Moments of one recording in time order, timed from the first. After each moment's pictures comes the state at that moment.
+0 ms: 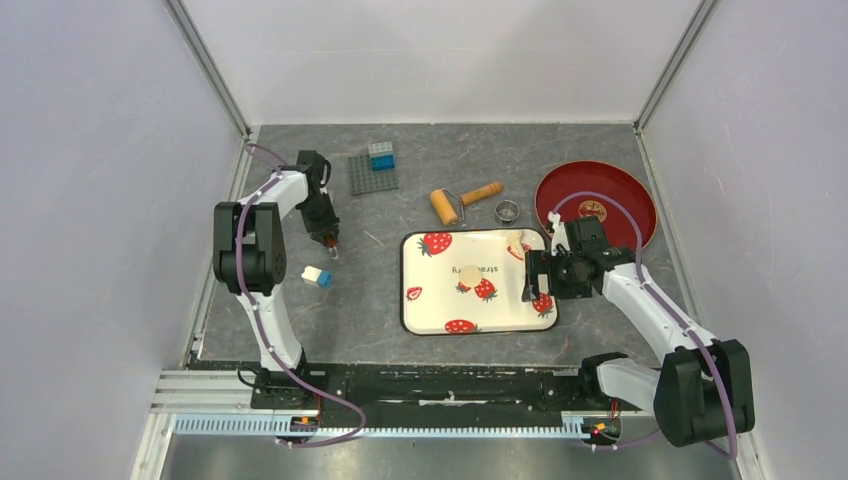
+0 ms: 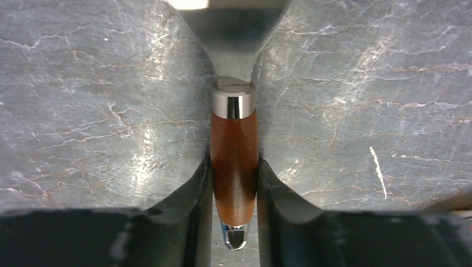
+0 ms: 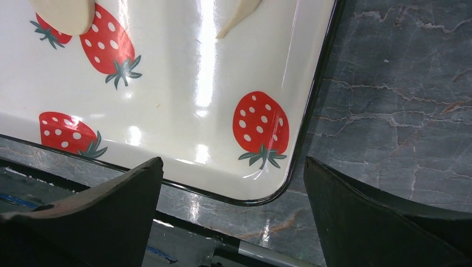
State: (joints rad) left arm -0.04 1.99 1.40 -0.80 -0.01 -0.40; right arm 0.18 1.14 0.66 -0.69 -0.23 0.13
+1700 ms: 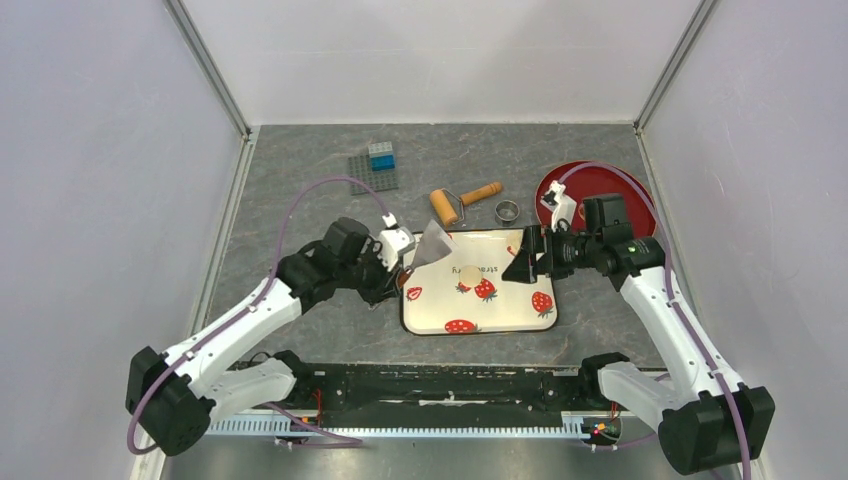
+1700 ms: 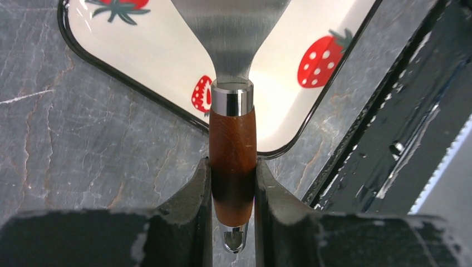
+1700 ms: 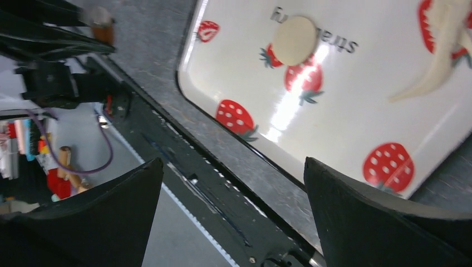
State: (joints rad) left arm -0.62 1.03 0.79 -0.57 0.36 0.15; right arm 0.18 1.01 0.89 -0.81 -0.63 0.13
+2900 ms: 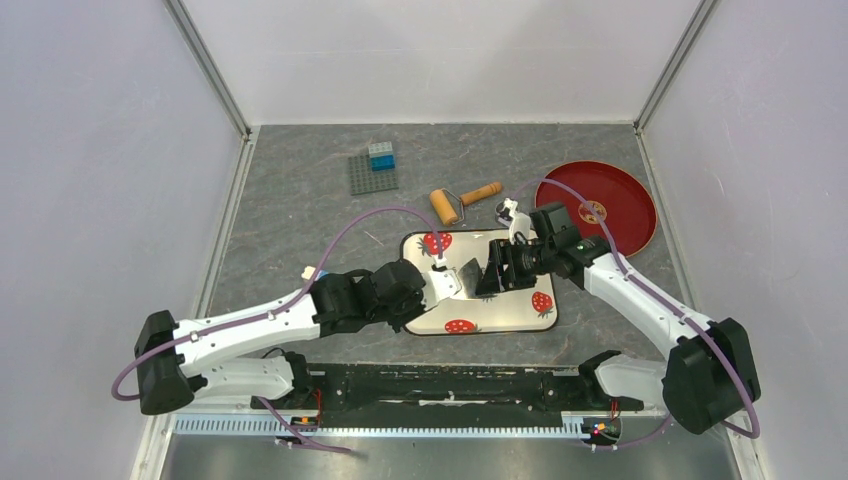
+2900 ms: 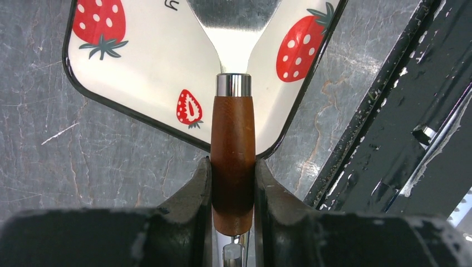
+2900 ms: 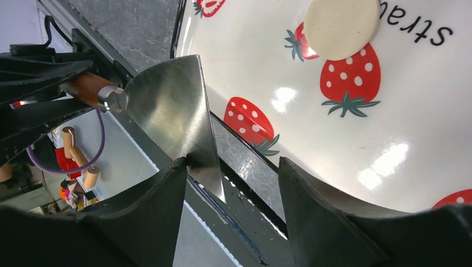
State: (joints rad) left arm -1.15 1.12 0.87 -0.61 -0.15 0.12; right arm 0.43 1.21 0.78 -0.53 -0.61 0.33
